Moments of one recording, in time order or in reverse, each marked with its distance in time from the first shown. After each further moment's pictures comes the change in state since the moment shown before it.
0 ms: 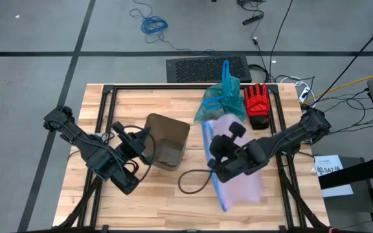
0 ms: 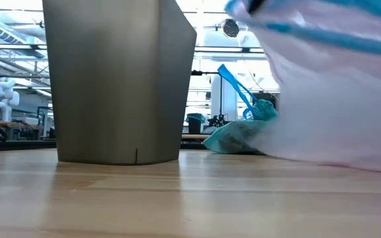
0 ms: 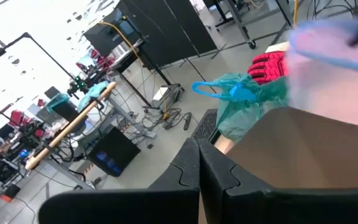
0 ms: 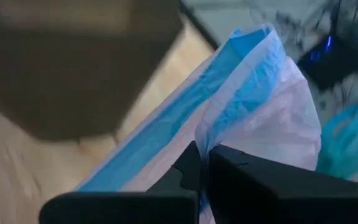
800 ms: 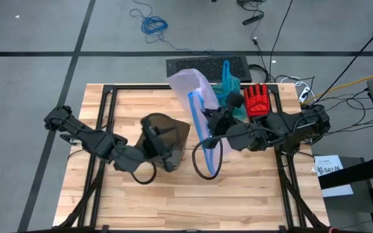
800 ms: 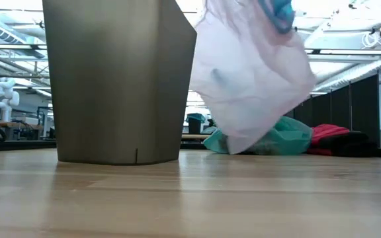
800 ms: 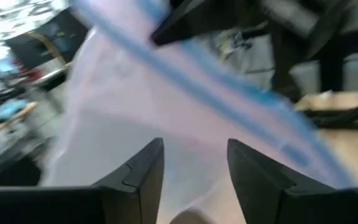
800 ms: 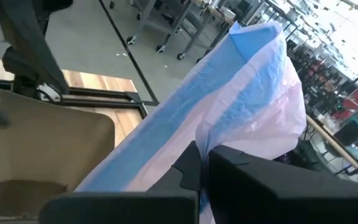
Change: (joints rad) left arm 0.150 0.000 0.047 1.103 0.334 0.950; right arm -0.098 0.000 0.428 0.317 0.114 -0.868
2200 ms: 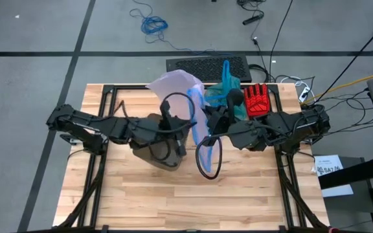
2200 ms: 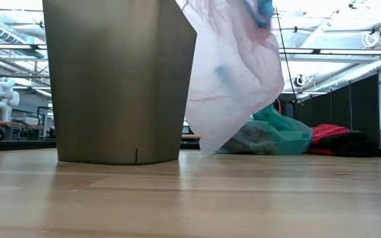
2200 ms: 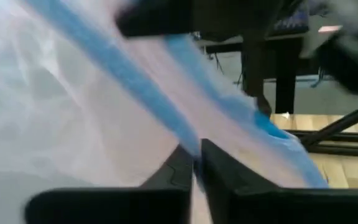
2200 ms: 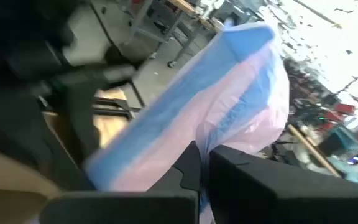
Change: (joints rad) left arm 0.250 0.024 0.001 0.133 0.424 0.008; right arm -0.011 0.000 0.000 0.086 0.036 -0.121
